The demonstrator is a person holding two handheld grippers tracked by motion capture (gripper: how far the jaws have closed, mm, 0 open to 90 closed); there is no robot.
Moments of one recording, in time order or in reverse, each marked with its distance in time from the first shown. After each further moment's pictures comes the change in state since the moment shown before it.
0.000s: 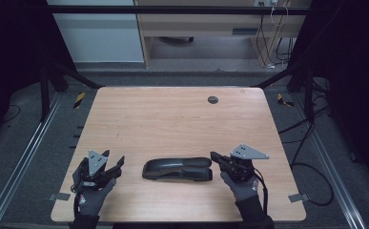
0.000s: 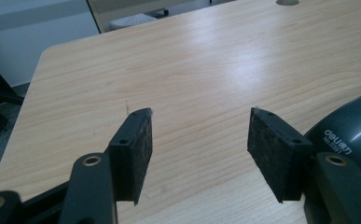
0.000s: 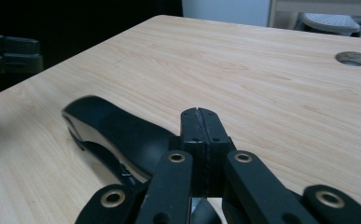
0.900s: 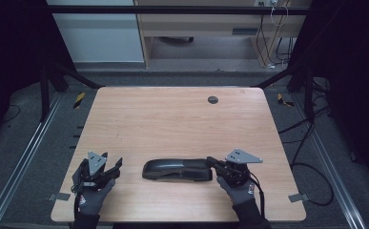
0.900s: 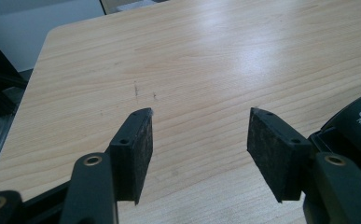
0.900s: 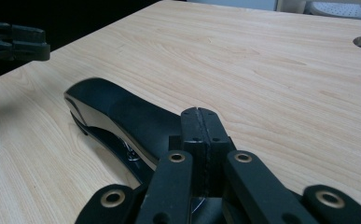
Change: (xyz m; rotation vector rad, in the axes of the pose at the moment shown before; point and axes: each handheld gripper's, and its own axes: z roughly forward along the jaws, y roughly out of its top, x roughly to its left) left arm 0.005 -0.010 0.006 0.039 0.030 -0.017; right arm 0.007 -0.014 0.008 0.036 0.006 -0.001
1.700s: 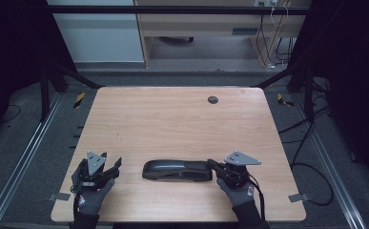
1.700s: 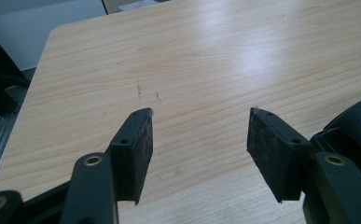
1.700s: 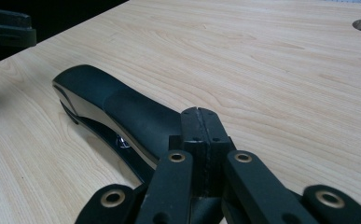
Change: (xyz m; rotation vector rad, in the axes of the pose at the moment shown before) left arm 0.002 0.000 -0.001 0.000 0.006 -0.004; right arm -0.002 -0.011 0.004 0.025 -0.017 0.008
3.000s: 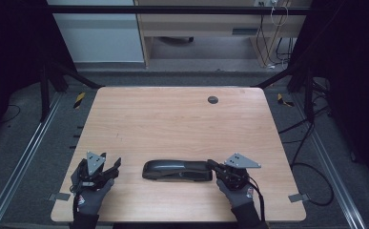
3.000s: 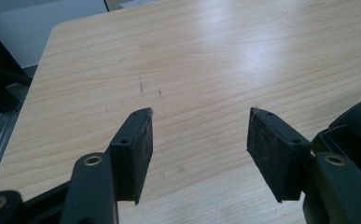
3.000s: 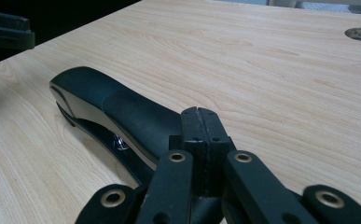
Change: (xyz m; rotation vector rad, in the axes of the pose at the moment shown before) left arm 0.002 -0.001 0.001 0.008 0.006 -0.002; right arm 0.003 -0.005 0.000 -0.035 -0.018 -0.014
